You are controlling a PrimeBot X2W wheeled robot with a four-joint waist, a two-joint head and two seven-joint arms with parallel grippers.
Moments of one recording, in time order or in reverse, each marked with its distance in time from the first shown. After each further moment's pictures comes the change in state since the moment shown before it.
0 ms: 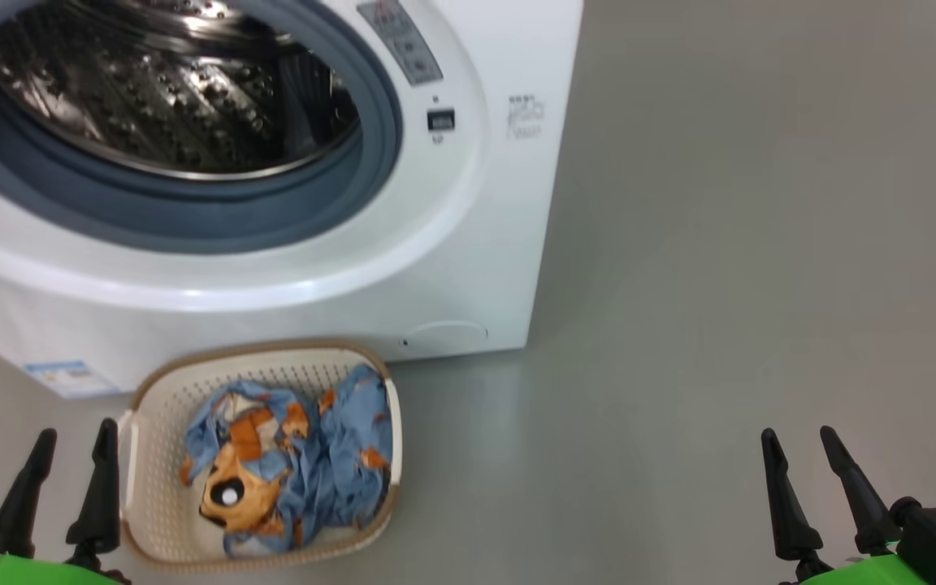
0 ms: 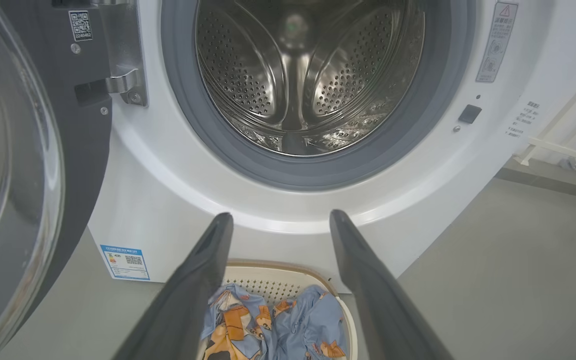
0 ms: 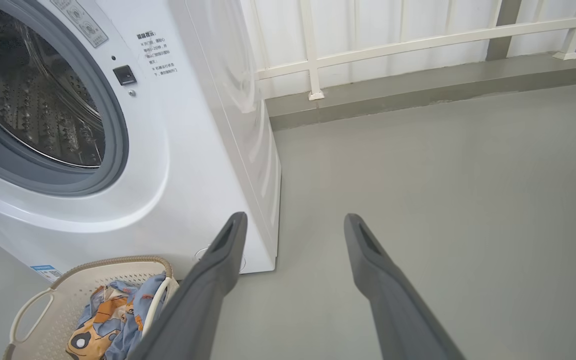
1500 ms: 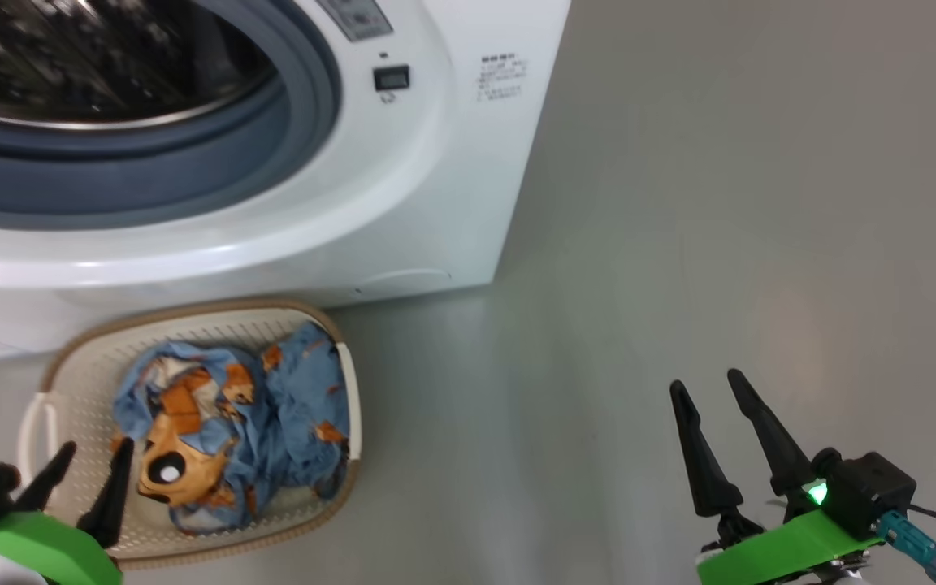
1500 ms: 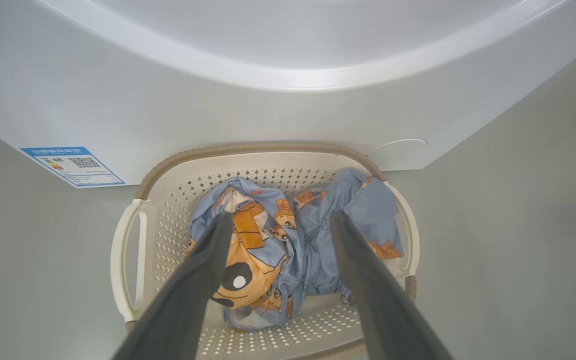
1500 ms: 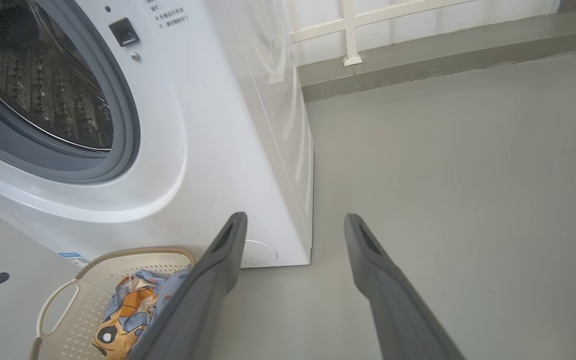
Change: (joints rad) left arm -0.265 0.106 -0.312 0.451 -0.067 0.000 0.000; right arm -0.100 0.010 0.174 -0.034 0.029 0.000 0.000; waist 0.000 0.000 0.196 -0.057
